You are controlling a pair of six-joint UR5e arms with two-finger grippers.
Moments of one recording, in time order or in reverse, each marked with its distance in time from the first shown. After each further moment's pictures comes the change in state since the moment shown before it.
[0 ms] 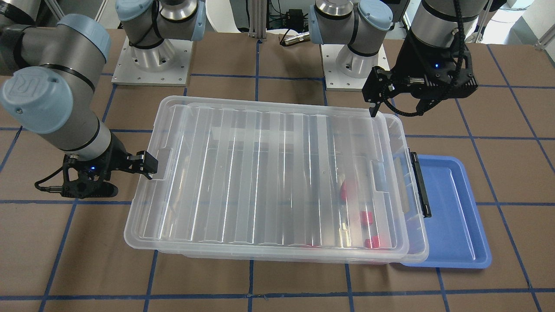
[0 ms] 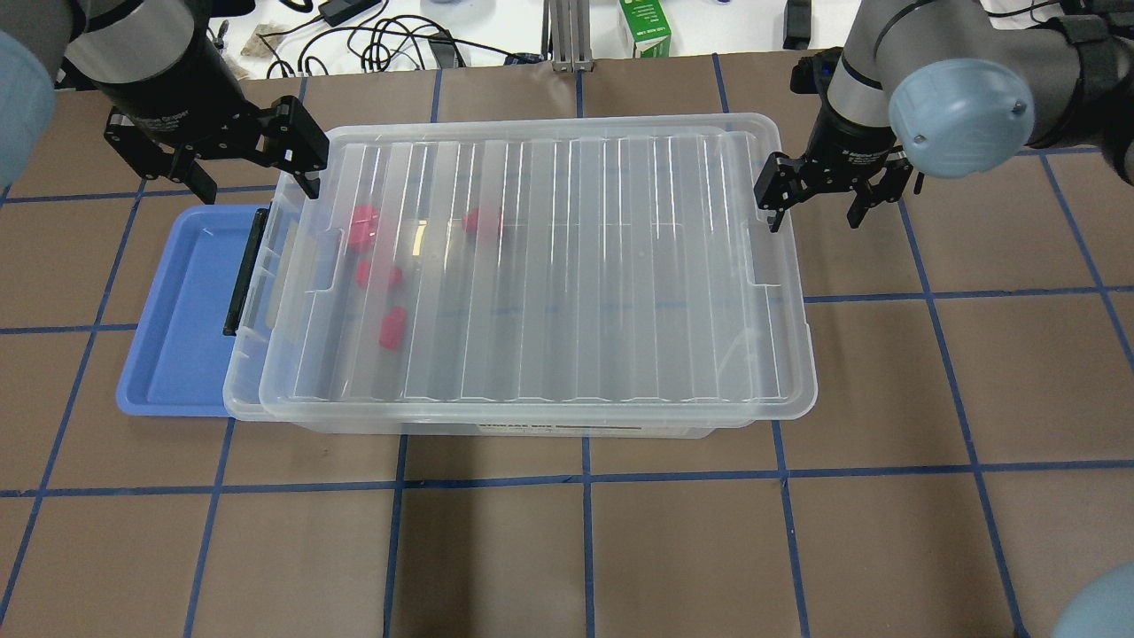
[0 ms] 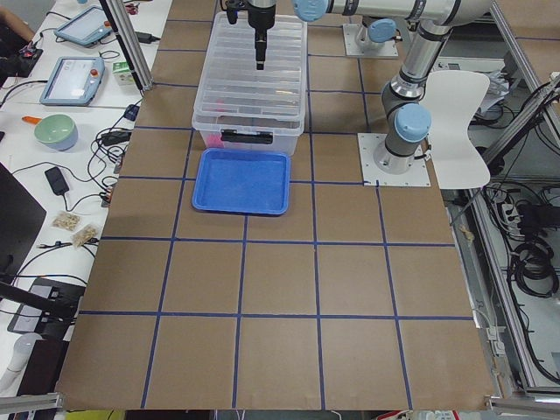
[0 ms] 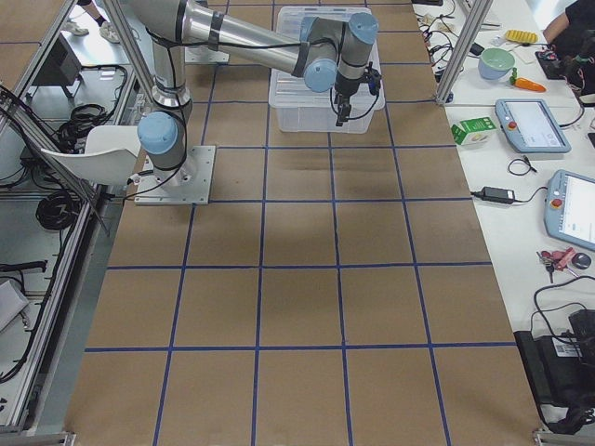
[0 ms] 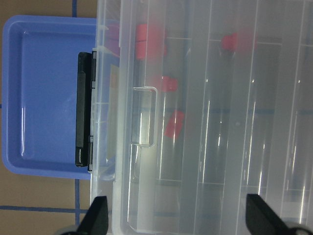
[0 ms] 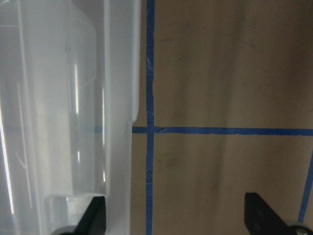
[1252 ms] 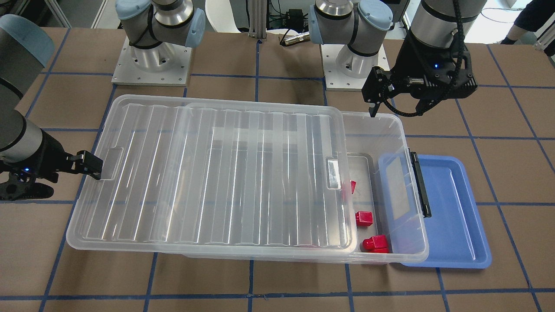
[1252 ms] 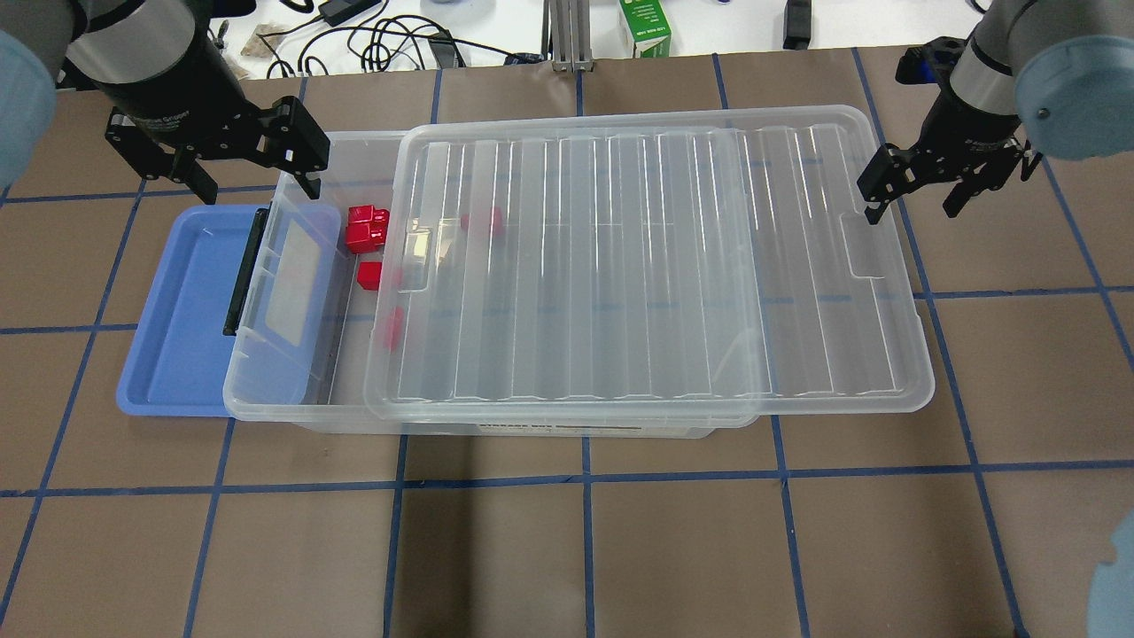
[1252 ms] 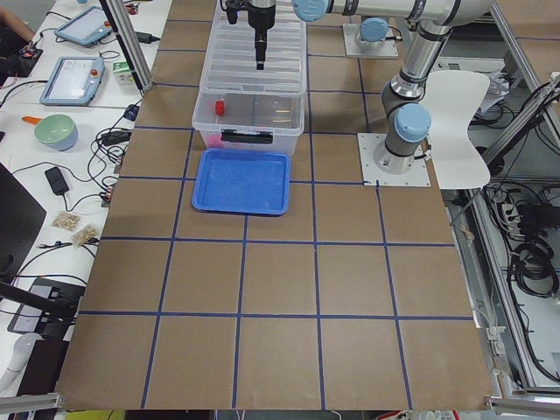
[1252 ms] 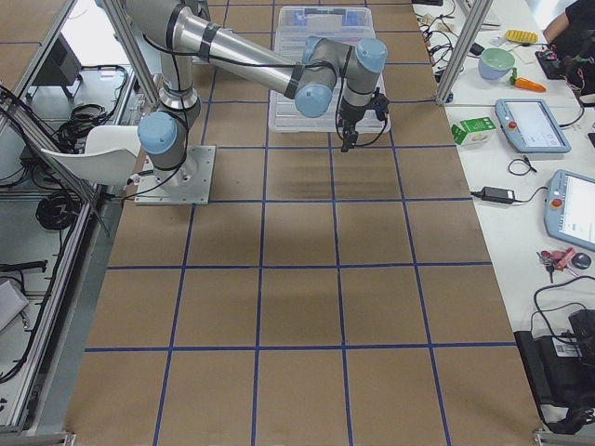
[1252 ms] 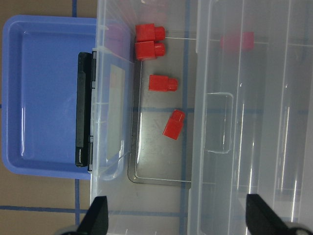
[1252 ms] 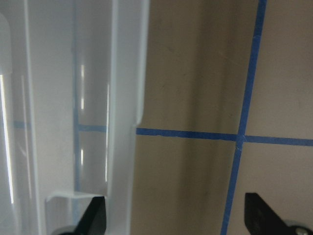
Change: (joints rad) left arm -0.002 -0.001 0.000 -0.001 0.000 0.000; right arm -0.178 -0.004 0.000 0.006 -0.025 -0.225
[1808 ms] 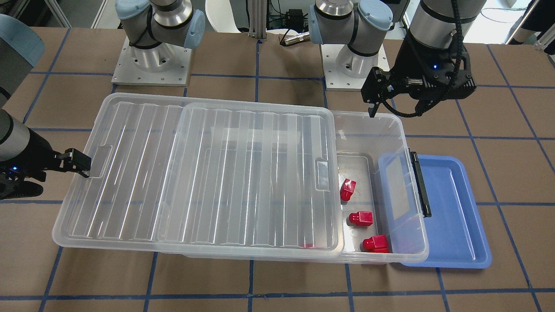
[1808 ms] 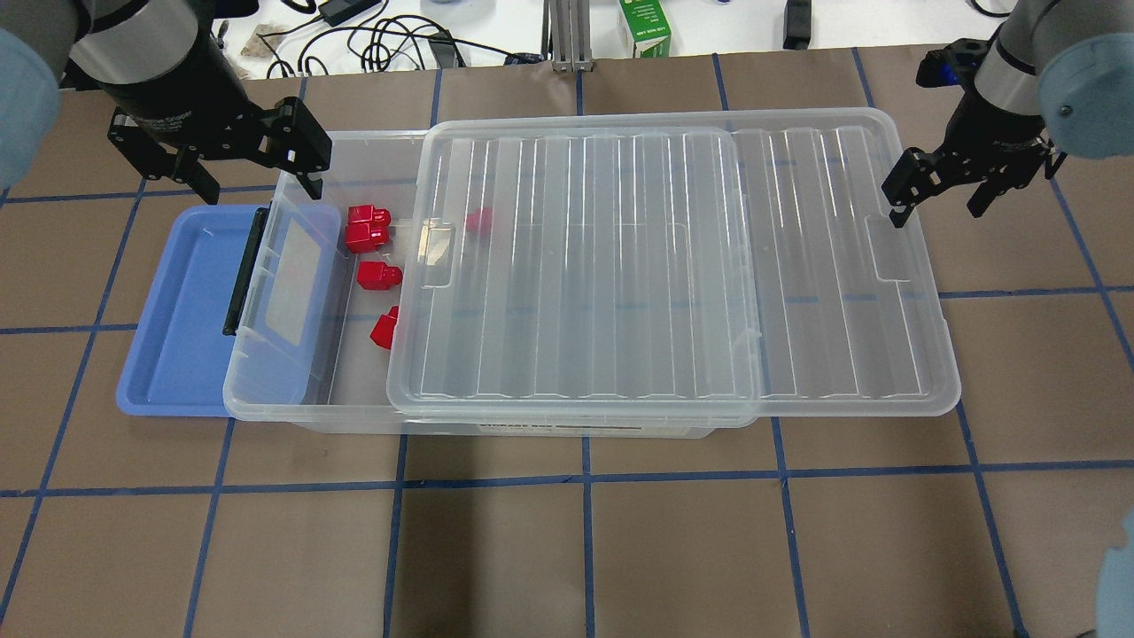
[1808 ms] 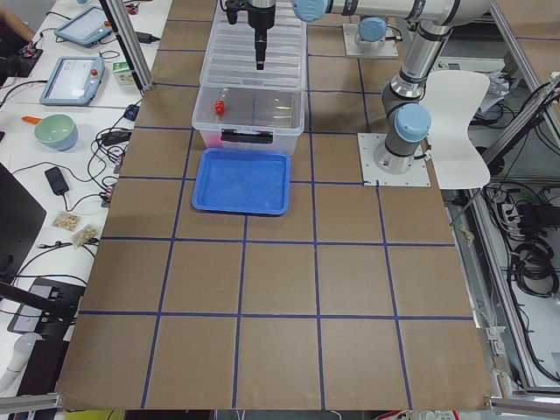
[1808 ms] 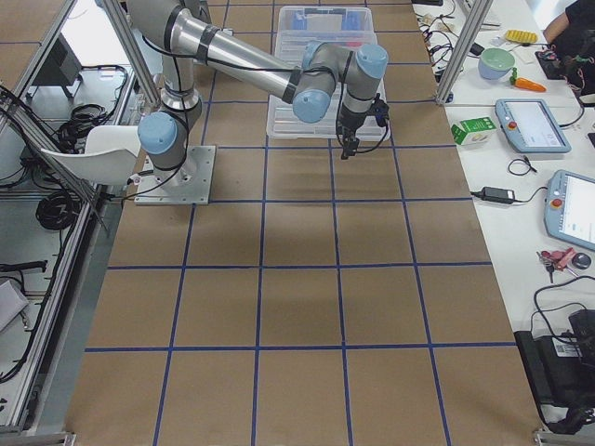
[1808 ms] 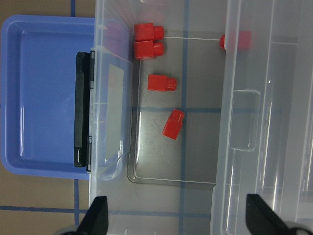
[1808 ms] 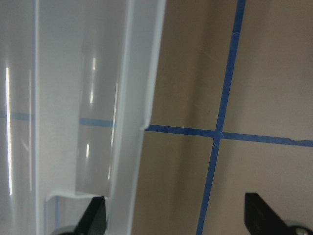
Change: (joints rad) left arm -0.001 -0.001 0.000 0.001 0.000 0.000; right arm -0.034 0.000 0.000 0.001 -0.024 -0.069
